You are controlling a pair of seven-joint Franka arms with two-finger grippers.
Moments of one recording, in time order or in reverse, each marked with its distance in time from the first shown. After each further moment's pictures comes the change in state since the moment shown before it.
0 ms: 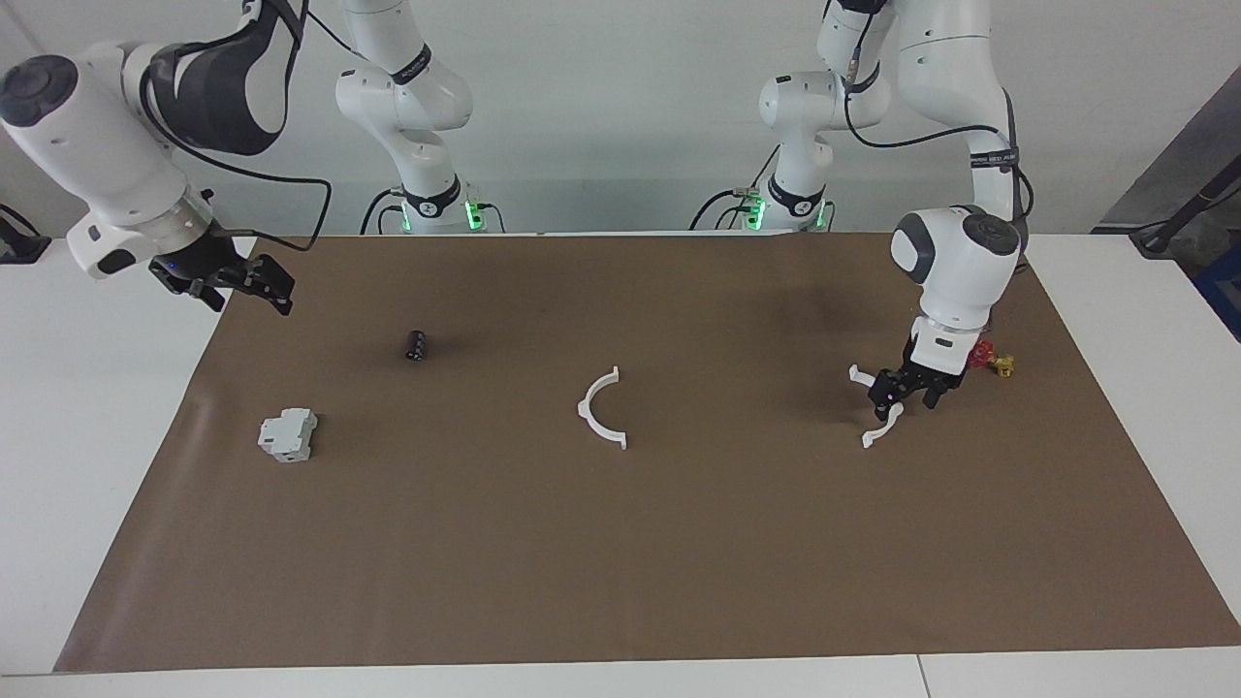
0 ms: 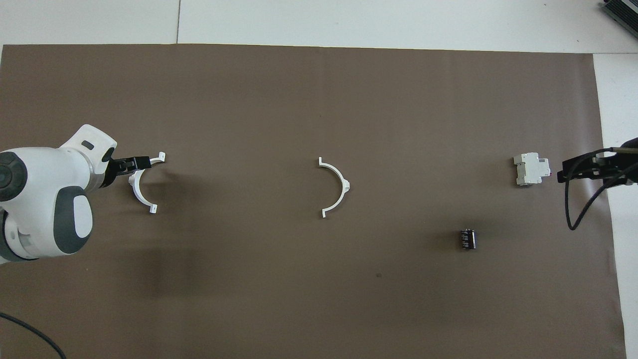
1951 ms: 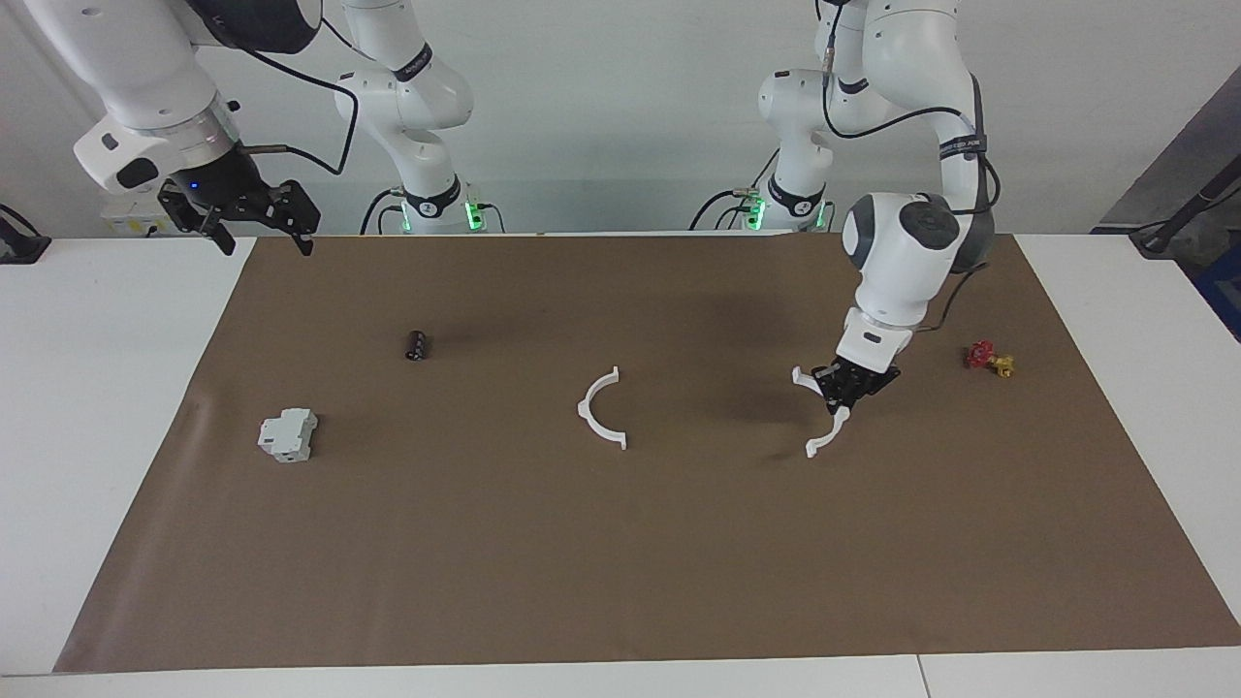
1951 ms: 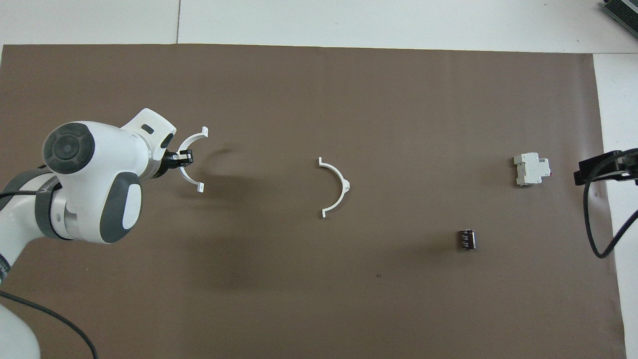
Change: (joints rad) left arm -0.250 -0.018 -0.009 0.157 0.063 -0.226 -0.219; right arm 0.093 -0.035 0.021 0.122 -0.012 -0.143 0.061
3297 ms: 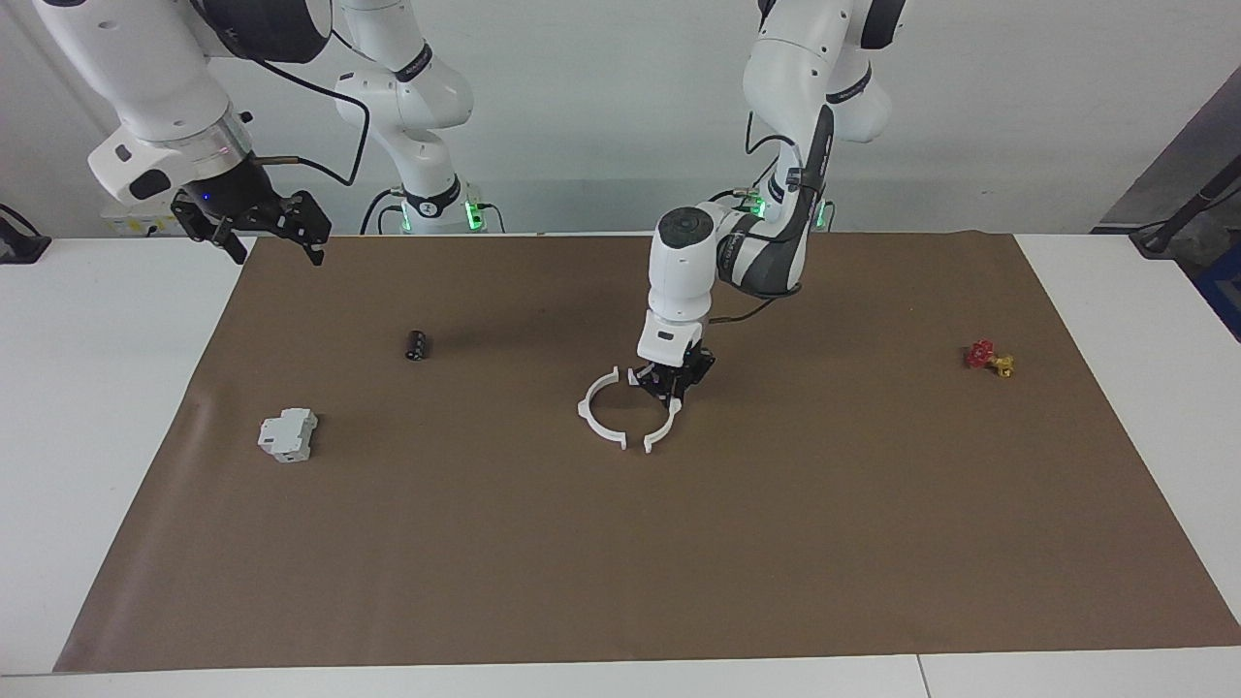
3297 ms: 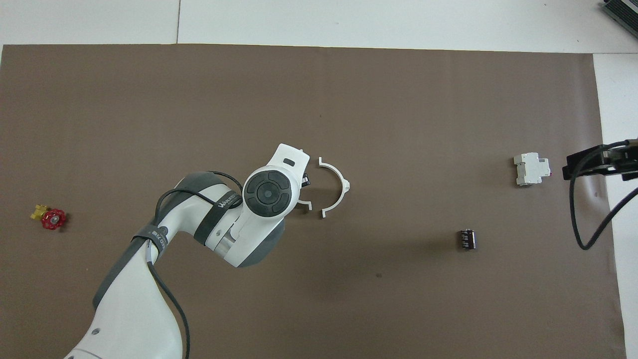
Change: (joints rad) left arm -0.384 0.192 -0.001 0.115 0.118 0.042 -0.657; right arm 0.017 0.012 -0.001 -0.001 0.002 0.019 0.017
